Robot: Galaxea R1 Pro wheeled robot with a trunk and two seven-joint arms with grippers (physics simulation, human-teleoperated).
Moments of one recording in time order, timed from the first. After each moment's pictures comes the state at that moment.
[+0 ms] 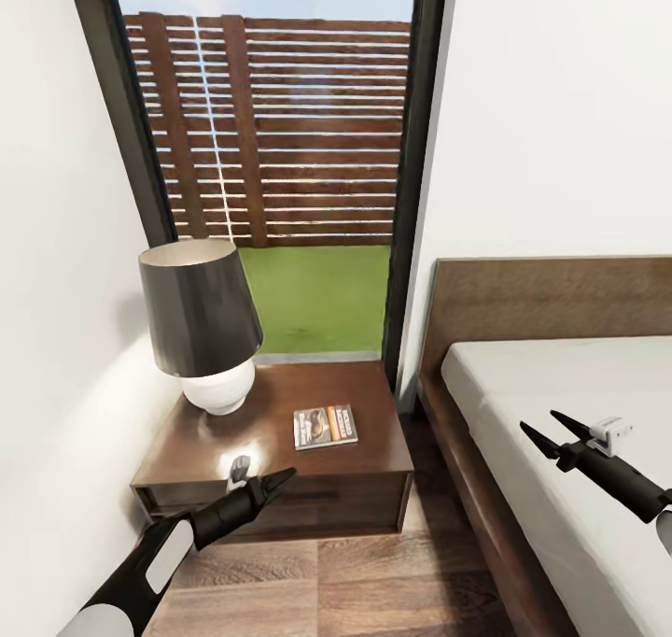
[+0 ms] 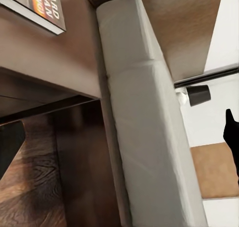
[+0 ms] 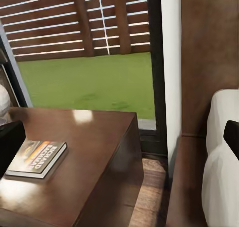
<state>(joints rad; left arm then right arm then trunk) -0.51 0.07 0.01 -0.61 0.64 0.52 -0.86 -0.37 -0.49 -0.23 -0.96 -0.49 -0.09 0.88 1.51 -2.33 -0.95</state>
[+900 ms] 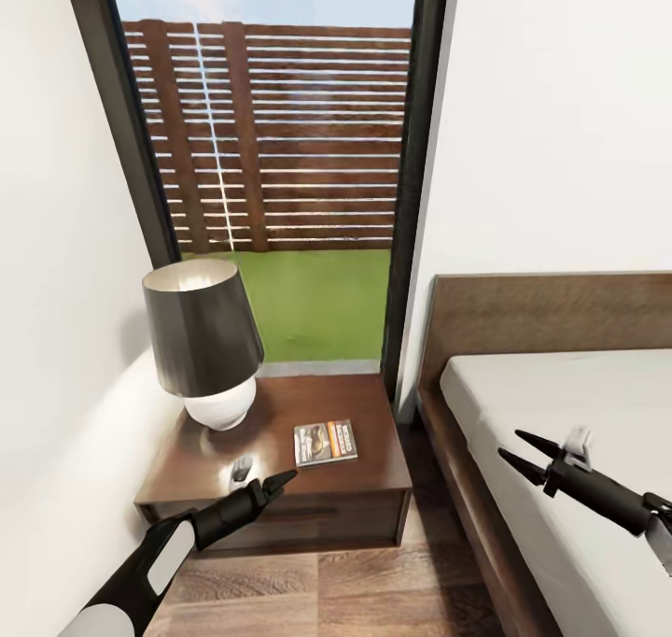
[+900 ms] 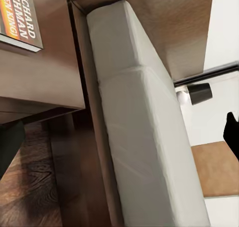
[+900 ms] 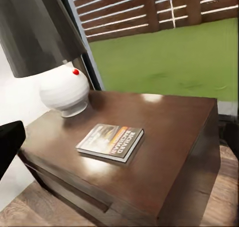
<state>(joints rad) -0.51 0.06 0.00 -0.61 0.62 0.50 -0.86 -0.37 -0.49 -0.17 -0.95 -0.49 0.05 1.13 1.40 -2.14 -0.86</state>
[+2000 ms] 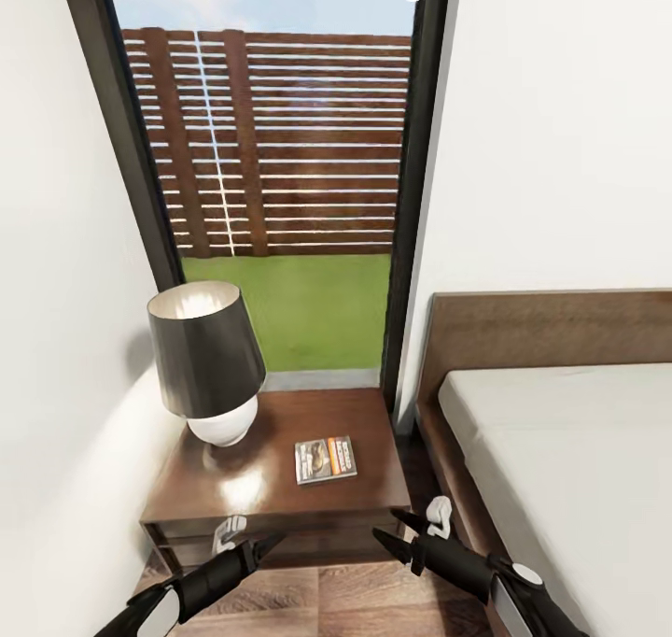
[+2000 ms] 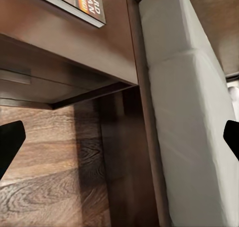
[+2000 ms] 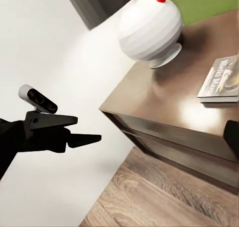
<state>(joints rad) -0.47 0.08 0.00 -0.32 0.51 0.20 -0.86 -0.37 -0.06 -0.05 -0.66 -0.24 -0.01 1.12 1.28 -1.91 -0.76</state>
